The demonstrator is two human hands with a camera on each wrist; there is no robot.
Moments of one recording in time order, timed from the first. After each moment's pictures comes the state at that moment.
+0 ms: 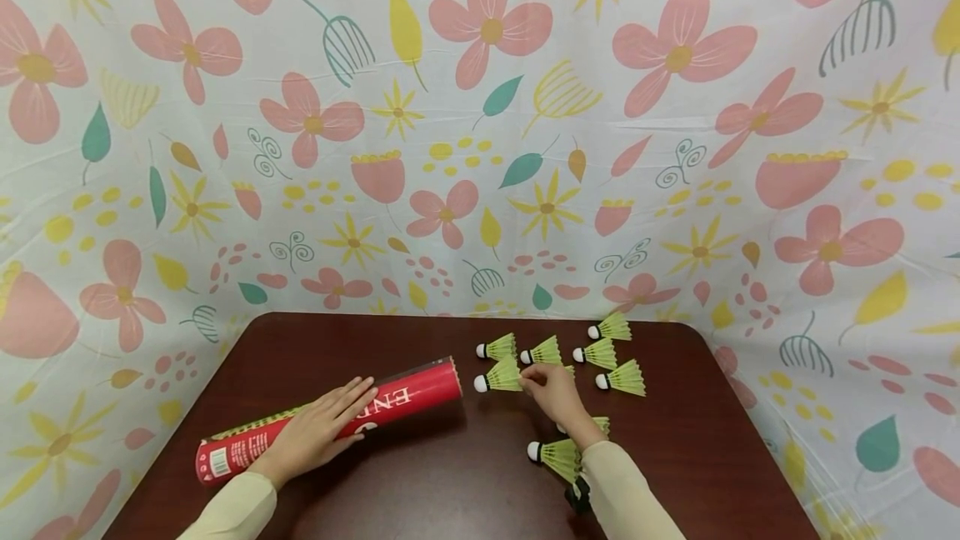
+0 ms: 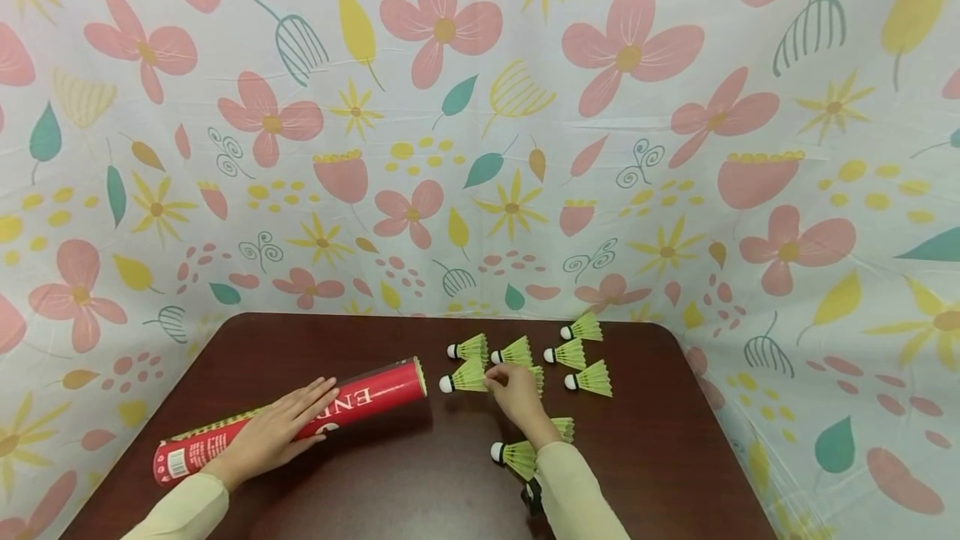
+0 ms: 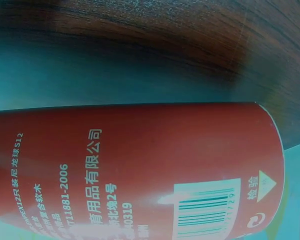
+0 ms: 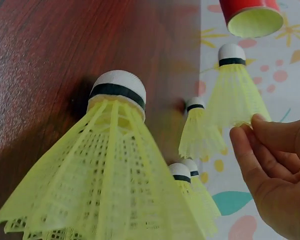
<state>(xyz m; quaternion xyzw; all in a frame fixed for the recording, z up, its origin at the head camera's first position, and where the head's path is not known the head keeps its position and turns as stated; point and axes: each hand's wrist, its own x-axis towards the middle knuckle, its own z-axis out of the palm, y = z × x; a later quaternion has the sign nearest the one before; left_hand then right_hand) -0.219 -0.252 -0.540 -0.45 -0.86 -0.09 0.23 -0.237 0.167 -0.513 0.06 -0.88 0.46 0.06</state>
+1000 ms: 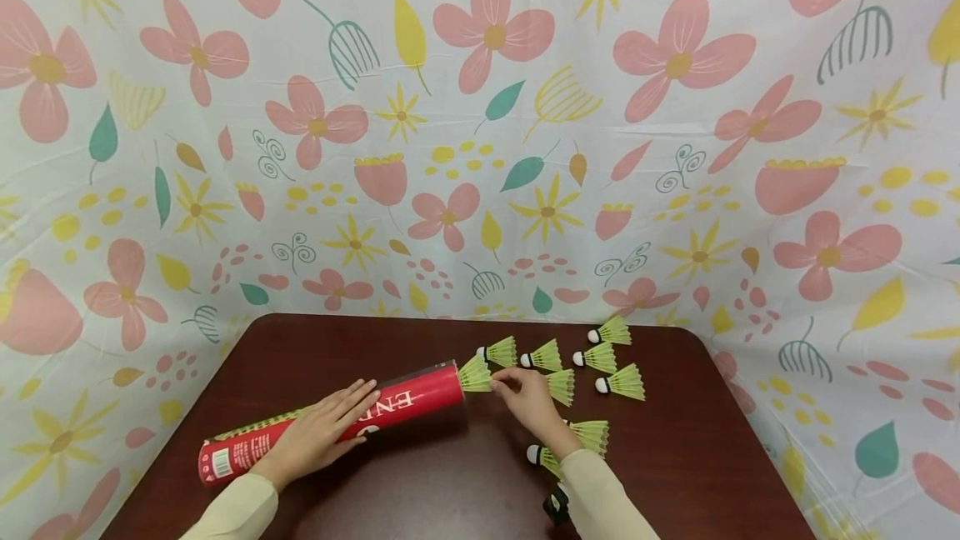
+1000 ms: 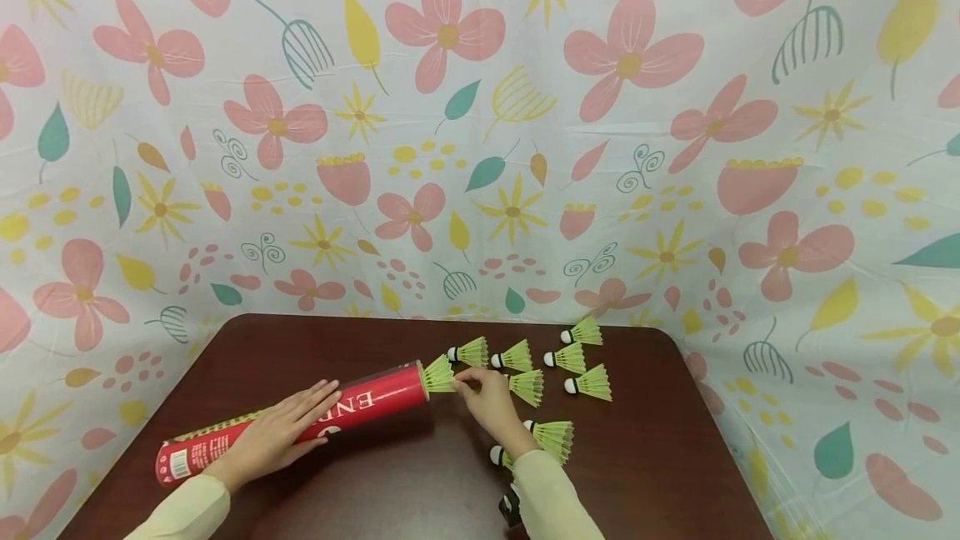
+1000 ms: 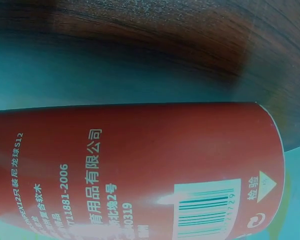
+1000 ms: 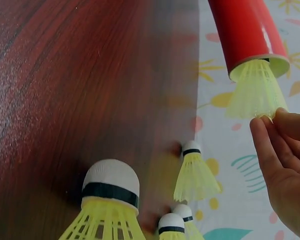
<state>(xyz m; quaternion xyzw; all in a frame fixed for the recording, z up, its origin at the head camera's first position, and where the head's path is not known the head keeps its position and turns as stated) -0.219 -0.248 -0.542 -0.47 -0.83 -0.10 0.27 -0.229 0.129 -0.510 0.16 -0.85 0.49 0.12</state>
